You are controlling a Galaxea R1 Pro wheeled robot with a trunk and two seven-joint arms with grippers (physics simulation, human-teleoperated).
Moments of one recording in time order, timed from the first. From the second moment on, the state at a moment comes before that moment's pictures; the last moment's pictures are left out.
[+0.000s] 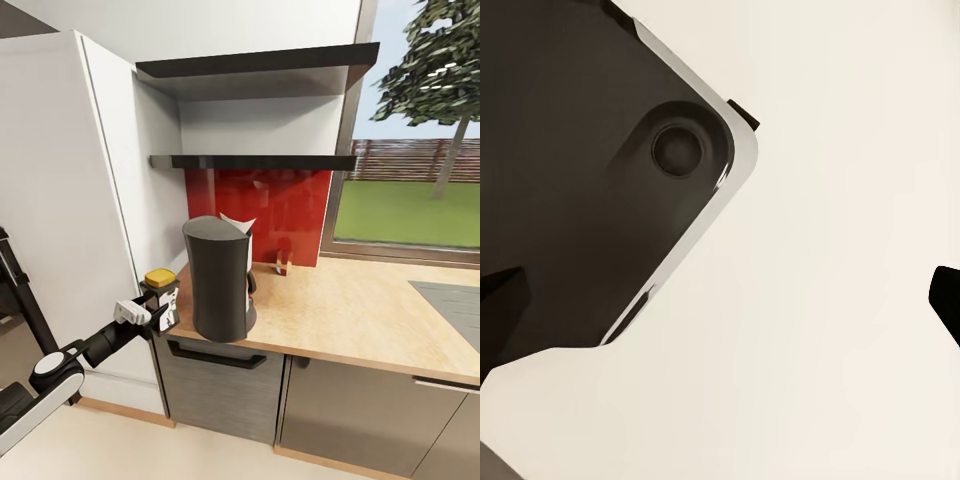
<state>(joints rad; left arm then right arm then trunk) -0.48 0.68 -0.60 -1.55 0.76 -0.03 -0.14 -0.06 -0.19 0.69 0.04 -0.08 -0.34 0.24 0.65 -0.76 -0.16</state>
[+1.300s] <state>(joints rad) -0.48 0.66 -0.59 -1.55 0.76 -0.02 -0.13 -0.06 -0.19 0.69 0.04 -0.08 -0.34 0.24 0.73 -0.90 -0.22</state>
